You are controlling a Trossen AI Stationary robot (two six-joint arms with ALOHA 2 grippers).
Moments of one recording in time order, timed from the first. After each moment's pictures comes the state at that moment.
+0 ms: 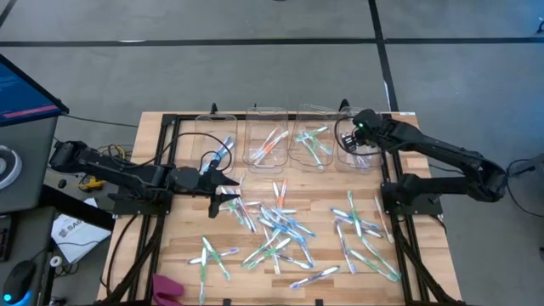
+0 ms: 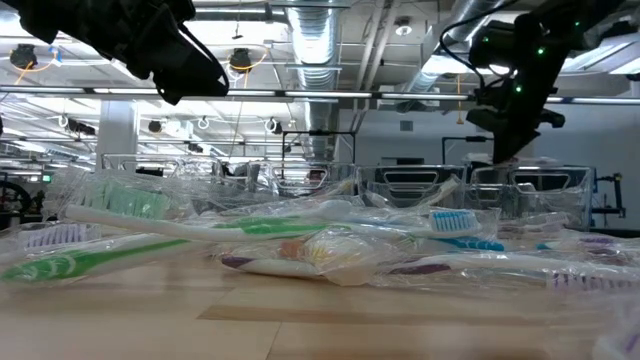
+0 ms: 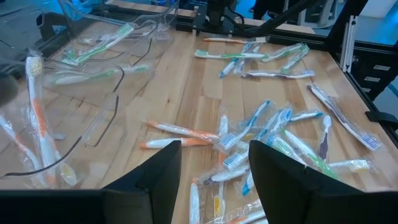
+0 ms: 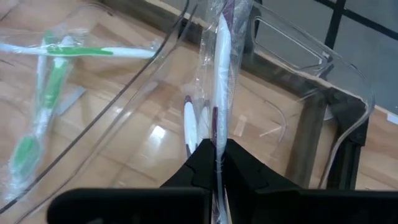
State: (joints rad) left arm -0.17 0.93 0.46 0.07 -0.25 -0.19; right arm -0.66 1.05 0.75 -0.73 0.42 0.33
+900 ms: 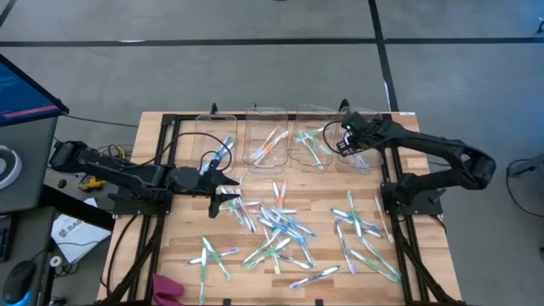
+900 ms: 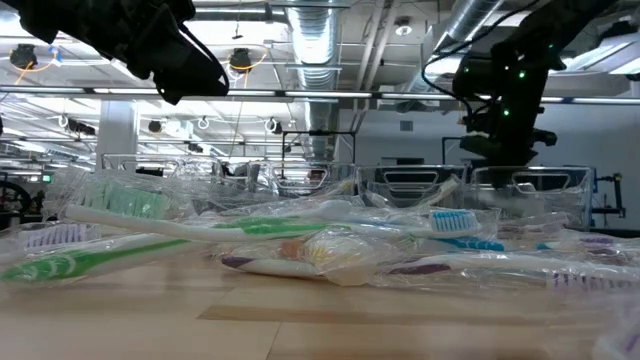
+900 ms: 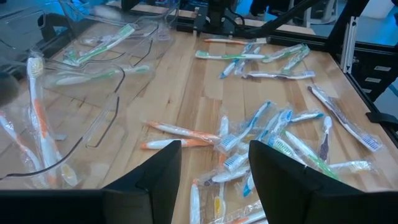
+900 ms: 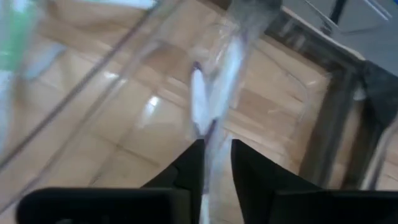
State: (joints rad) left arm -0.17 0.93 0.46 0.07 -0.25 -0.19; right arm -0.66 1.23 0.75 -0.72 0.40 0.35
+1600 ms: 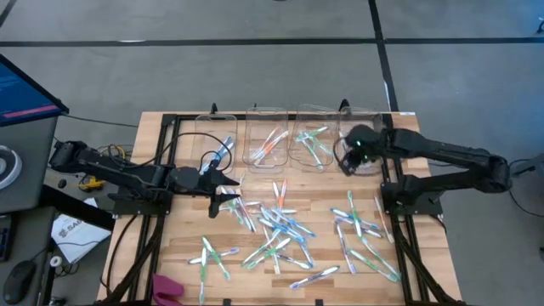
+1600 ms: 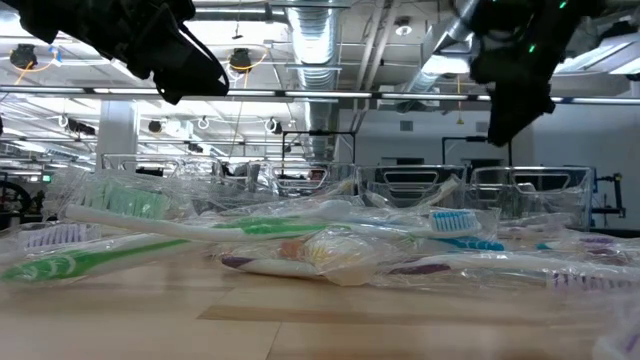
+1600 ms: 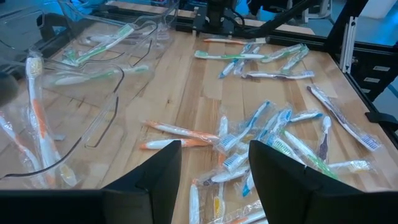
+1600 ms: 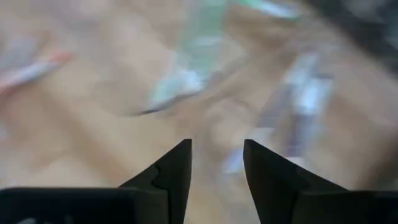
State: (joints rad) left arm -0.17 0.93 0.46 0.07 -0.25 -0.19; right arm -0.34 1.01 0.85 -0.93 0.20 0.39
